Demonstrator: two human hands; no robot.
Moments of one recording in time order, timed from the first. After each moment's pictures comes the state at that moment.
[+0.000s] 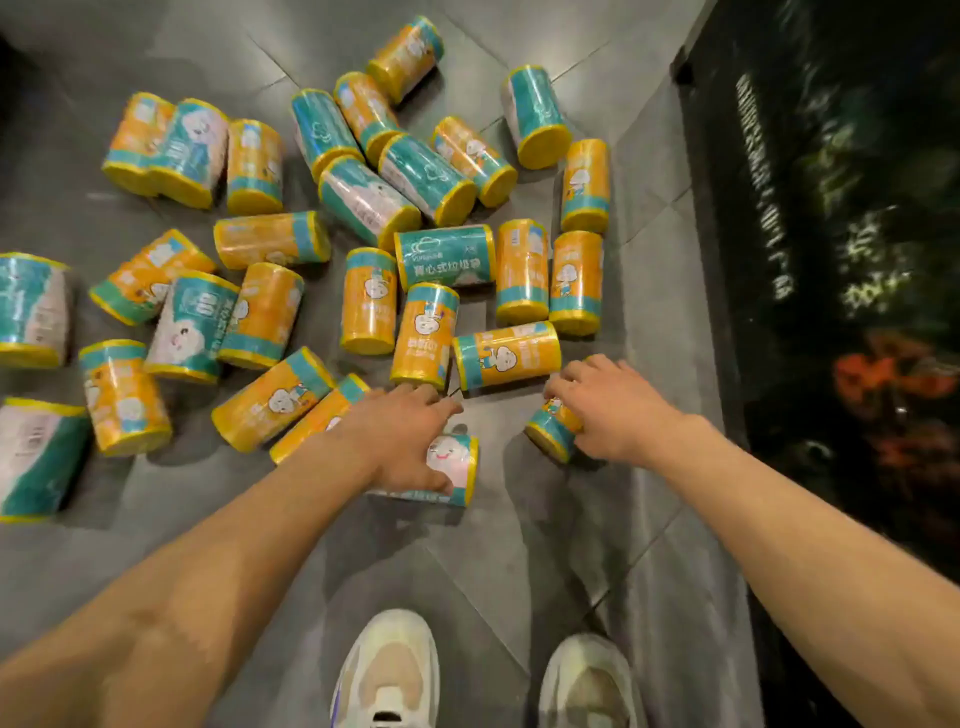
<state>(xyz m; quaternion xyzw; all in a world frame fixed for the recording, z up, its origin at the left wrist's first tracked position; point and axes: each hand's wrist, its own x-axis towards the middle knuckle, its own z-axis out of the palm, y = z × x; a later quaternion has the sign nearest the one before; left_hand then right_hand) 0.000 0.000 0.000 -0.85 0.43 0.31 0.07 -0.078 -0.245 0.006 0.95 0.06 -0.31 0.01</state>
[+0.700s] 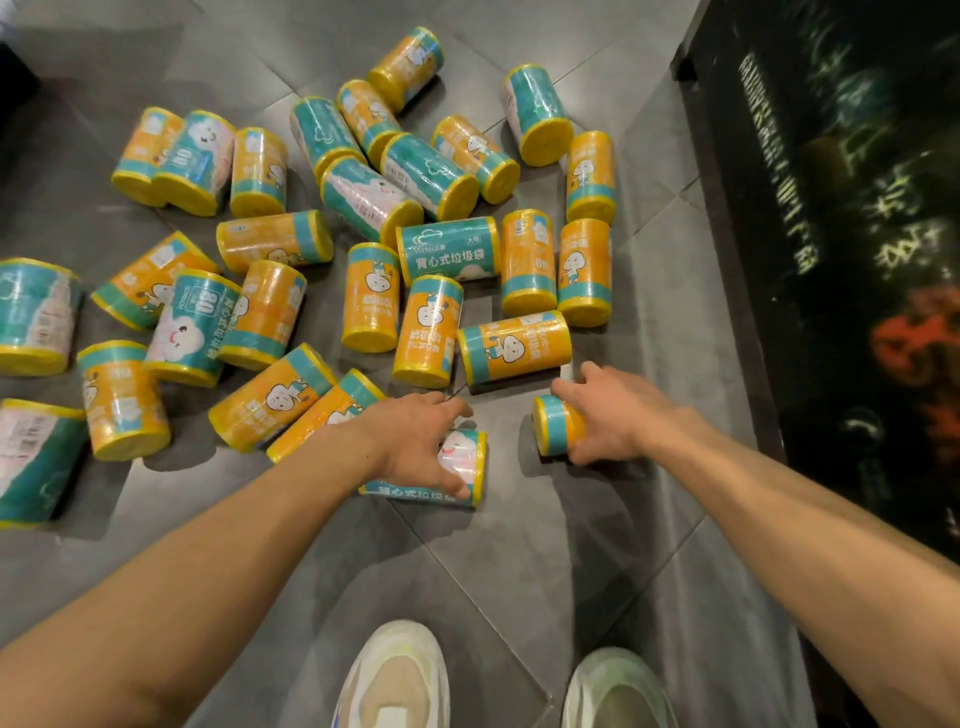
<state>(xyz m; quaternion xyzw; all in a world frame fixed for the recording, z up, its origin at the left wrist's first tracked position) 0.001 -0.002 -0.043 -0.83 0.40 0.39 0.04 -0.083 -0.248 -0.050 0.95 0.02 -0.31 -0.02</state>
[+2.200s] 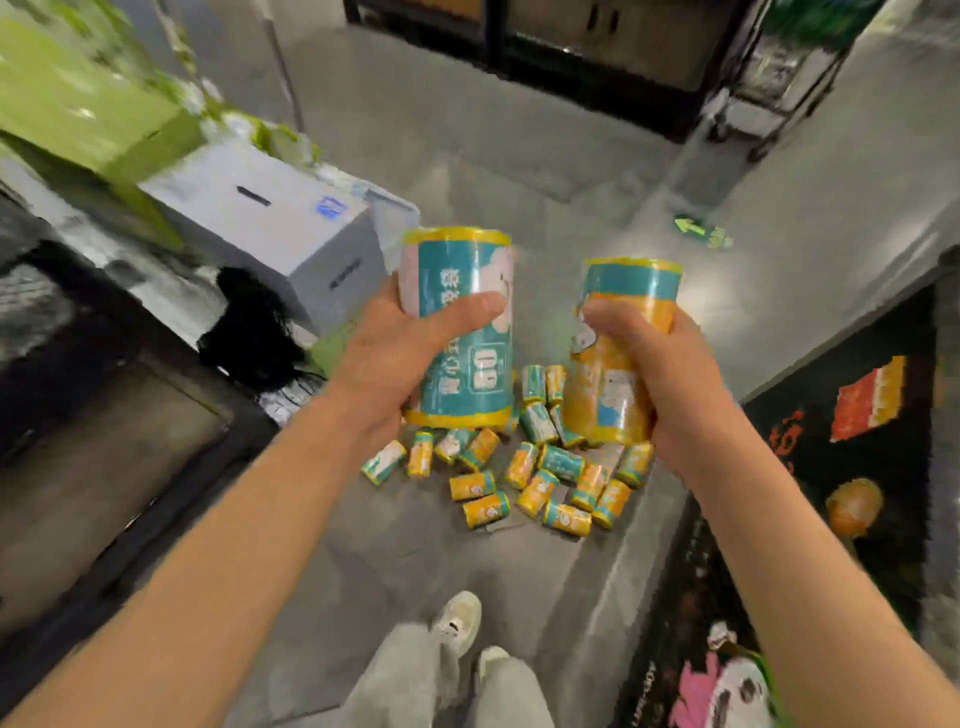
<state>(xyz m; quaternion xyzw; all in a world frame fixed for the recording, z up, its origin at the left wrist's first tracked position) -0.063 0.145 0.819 -0.63 -0.13 0.04 -0.76 -0.040 -0.058 0.810 0.67 -0.10 -0.09 -0.73</state>
